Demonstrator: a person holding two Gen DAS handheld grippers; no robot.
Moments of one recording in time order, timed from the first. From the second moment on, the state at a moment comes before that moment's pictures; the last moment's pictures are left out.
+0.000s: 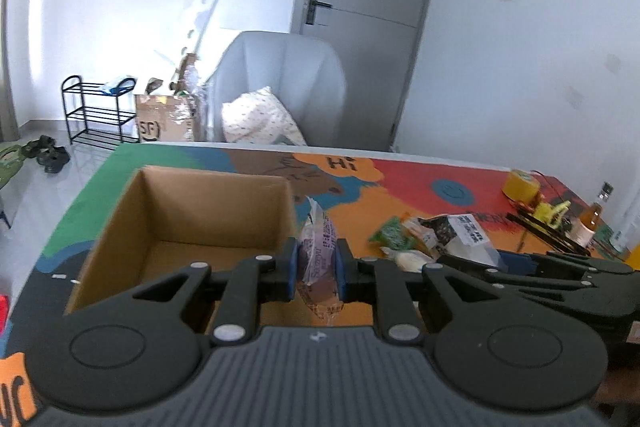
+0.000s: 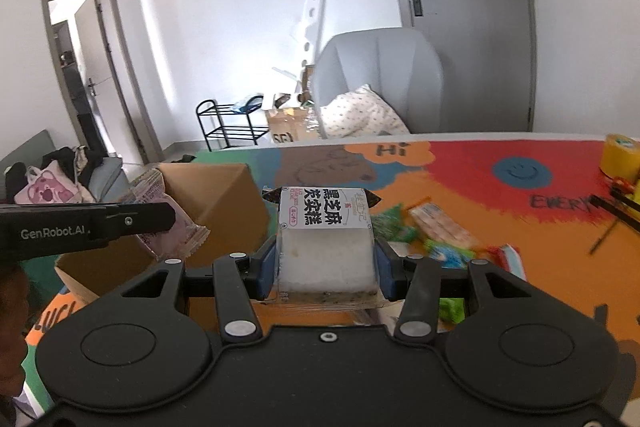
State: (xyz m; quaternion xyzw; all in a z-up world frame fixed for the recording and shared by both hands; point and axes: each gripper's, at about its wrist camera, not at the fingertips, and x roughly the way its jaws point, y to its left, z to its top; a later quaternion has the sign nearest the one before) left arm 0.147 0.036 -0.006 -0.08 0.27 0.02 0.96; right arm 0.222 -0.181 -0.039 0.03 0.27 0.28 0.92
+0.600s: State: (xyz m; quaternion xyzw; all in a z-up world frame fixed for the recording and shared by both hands) left arm 0.128 0.102 -0.012 -0.11 0.28 0.10 0.95; right arm 0.212 -0.111 -0.021 0.01 0.25 0.33 0.91
